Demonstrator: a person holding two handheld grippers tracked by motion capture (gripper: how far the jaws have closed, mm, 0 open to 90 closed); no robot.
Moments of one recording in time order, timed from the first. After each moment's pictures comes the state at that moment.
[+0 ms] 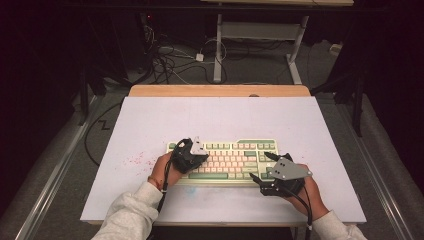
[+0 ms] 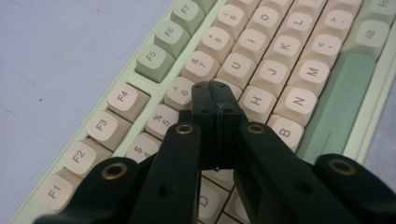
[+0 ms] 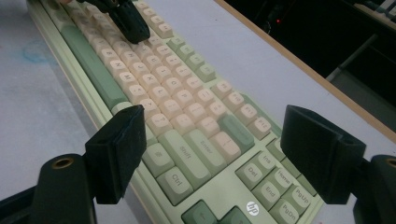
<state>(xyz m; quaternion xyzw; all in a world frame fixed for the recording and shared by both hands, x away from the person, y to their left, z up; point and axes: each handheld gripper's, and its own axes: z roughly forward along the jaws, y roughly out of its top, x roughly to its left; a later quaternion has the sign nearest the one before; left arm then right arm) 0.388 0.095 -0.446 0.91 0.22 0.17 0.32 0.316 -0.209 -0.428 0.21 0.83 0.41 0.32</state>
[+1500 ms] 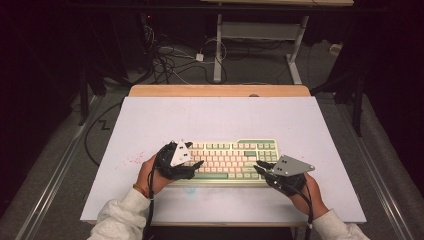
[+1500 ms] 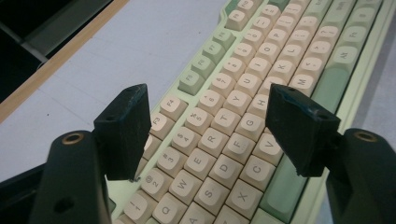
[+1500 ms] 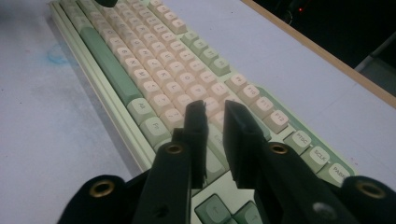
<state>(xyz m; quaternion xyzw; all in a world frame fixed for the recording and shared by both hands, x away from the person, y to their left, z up) 0.355 0.128 -0.431 0.87 0.21 0.25 0.38 0.321 -0.214 -0.427 0.22 0.84 0.42 0.26</state>
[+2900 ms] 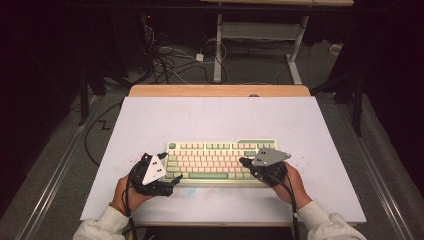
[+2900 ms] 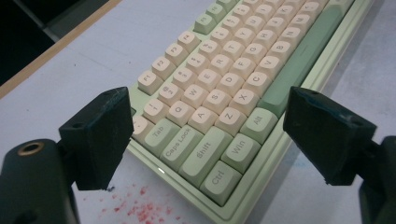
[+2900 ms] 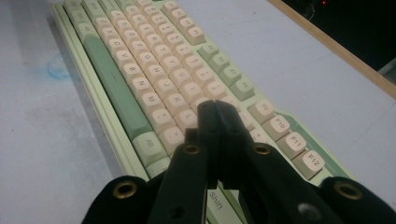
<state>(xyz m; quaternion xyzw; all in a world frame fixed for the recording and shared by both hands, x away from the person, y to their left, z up) 0.313 0.184 -0.448 0.85 0.24 0.26 0.38 0.347 -0.173 -0.426 0.20 0.86 0.40 0.24</state>
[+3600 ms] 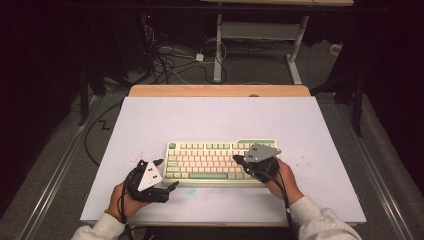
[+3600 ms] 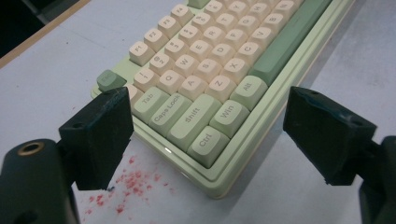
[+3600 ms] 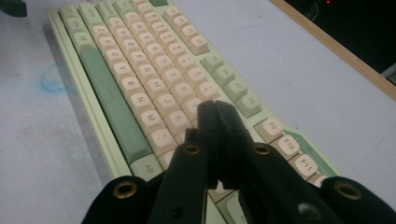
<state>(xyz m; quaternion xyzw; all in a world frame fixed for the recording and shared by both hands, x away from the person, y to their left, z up) 0.302 0.193 -0.460 0.86 0.25 0.25 0.37 0.357 -0.155 -0.425 0.19 0.87 0.39 0.24</state>
